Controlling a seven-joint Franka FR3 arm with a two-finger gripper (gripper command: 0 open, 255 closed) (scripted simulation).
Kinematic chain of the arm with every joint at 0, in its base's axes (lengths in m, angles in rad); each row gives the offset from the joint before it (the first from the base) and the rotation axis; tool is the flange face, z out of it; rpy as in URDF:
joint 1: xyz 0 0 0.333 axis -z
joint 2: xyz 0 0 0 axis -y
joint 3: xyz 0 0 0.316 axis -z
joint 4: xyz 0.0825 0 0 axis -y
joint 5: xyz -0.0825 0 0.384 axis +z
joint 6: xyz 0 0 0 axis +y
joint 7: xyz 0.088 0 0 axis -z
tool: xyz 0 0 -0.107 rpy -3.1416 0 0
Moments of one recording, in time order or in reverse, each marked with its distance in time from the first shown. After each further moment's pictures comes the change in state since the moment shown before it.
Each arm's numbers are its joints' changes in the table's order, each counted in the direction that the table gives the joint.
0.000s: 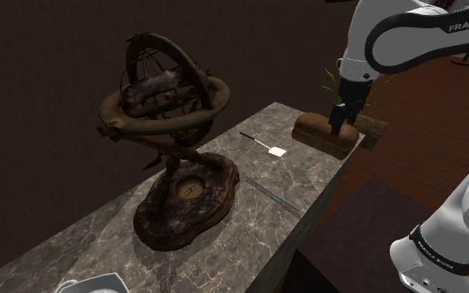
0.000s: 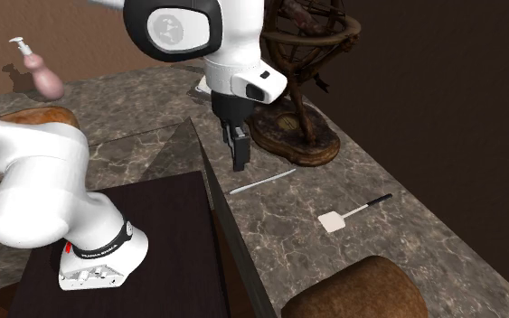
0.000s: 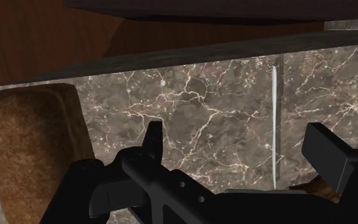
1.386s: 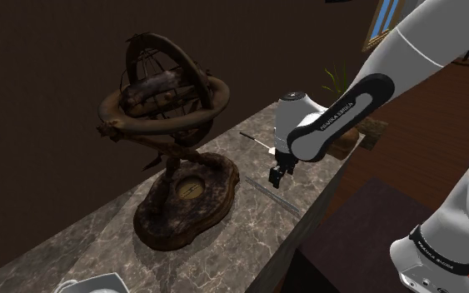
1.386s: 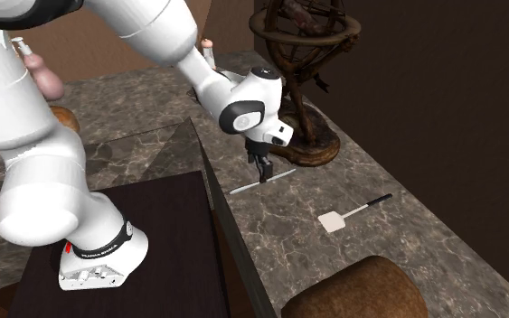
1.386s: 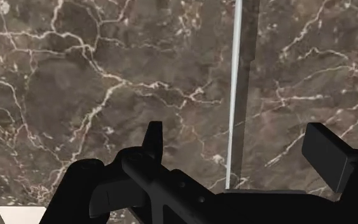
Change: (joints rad) arm -0.126 -0.730 -0.132 0.048 0.036 -0.693 0.136
